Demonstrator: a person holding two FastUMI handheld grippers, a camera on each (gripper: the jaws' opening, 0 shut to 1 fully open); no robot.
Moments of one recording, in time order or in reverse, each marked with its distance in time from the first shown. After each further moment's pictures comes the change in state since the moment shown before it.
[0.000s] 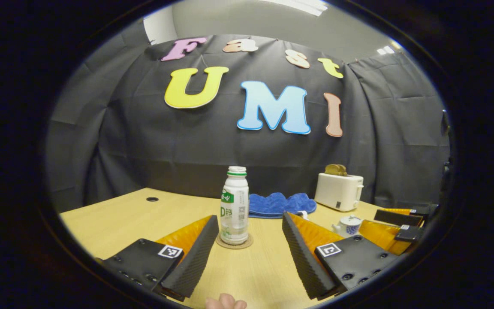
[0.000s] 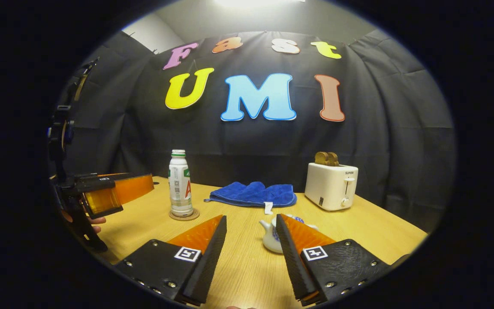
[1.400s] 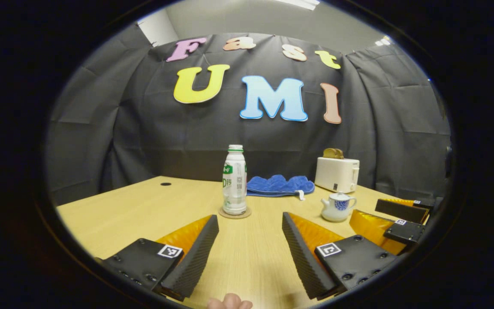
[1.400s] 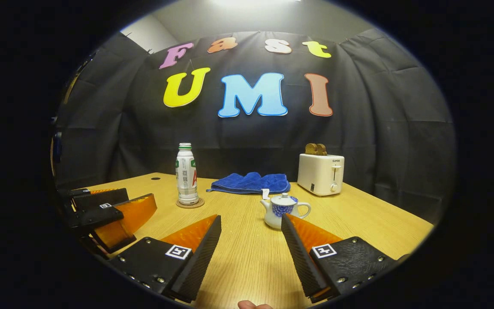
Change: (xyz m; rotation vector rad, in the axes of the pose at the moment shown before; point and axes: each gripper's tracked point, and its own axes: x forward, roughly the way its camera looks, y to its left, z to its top) left arm -0.064 -0.022 -0.041 0.058 0.050 0.080; right arm -0.052 0.009 -0.012 0.032 0.015 -0.056
